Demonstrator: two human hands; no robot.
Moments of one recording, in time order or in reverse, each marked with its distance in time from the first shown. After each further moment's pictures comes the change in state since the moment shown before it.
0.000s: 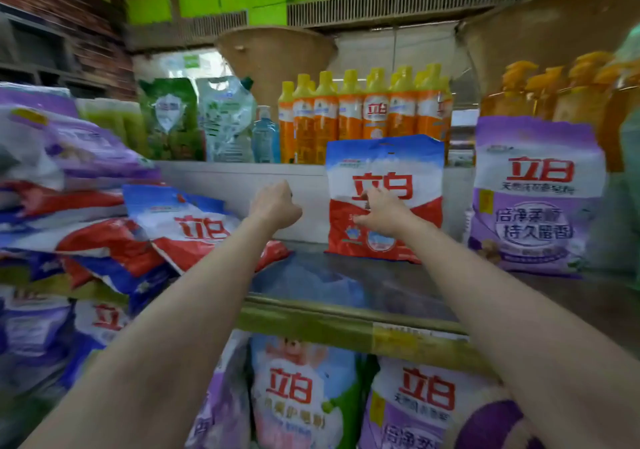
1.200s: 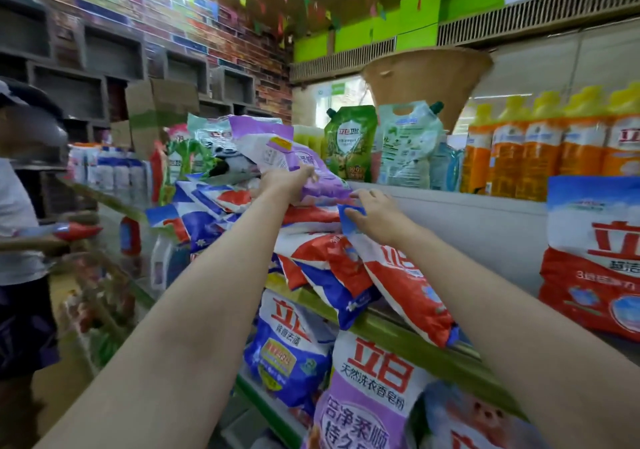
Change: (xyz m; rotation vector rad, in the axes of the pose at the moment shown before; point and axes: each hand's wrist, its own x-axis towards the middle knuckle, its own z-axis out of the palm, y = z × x) left_hand -0.003 -0.219 -0.181 -0.574 0.339 -0.594; right_hand 0.064 -0.284 0.095 0.099 -0.084 -0.485
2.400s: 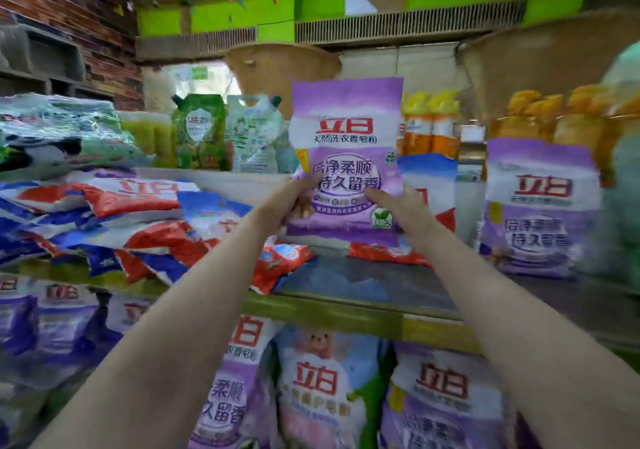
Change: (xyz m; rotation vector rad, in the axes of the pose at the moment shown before) left_hand -0.154 0.044 0.168 -0.493 -0.864 0.307; right_hand -0.208 0.148 -0.112 1.022 0.529 0.347
